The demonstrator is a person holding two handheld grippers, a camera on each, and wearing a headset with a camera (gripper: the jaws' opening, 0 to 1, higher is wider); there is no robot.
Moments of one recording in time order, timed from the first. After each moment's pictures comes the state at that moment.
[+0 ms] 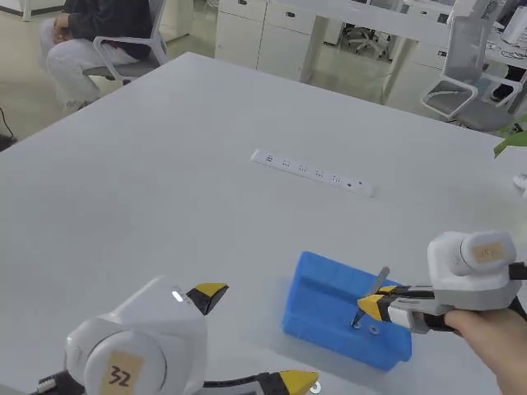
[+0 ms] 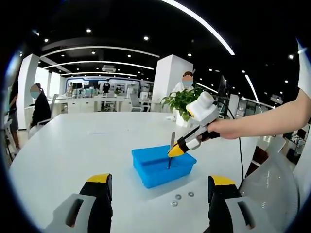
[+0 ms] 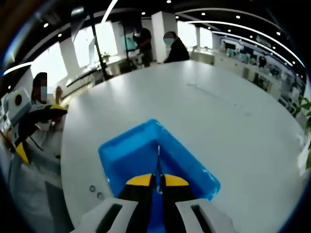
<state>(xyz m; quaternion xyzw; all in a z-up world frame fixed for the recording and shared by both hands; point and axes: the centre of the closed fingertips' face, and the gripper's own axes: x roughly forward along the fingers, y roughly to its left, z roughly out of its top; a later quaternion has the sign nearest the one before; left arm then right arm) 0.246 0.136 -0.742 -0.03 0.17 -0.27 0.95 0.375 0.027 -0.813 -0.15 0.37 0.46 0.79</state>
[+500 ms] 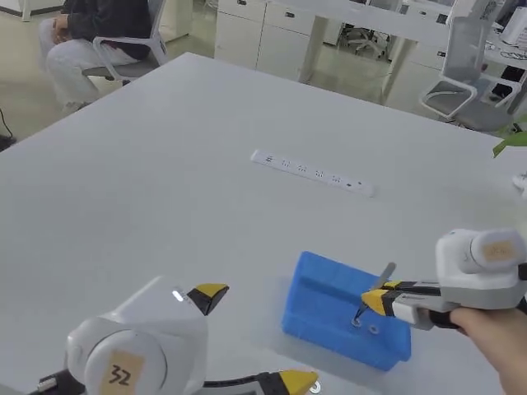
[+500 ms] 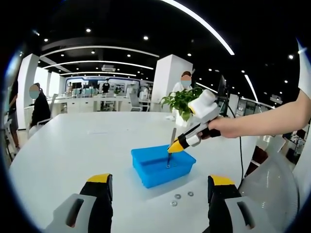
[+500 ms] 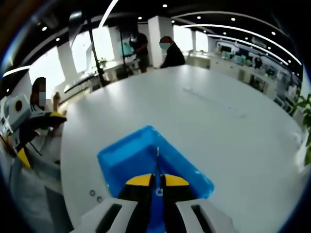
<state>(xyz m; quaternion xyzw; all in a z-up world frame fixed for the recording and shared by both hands) 0.245 0.135 -0.742 -0.03 0.17 -0.27 0.95 0.378 0.025 -0.799 -0.13 0.35 0.45 0.81</state>
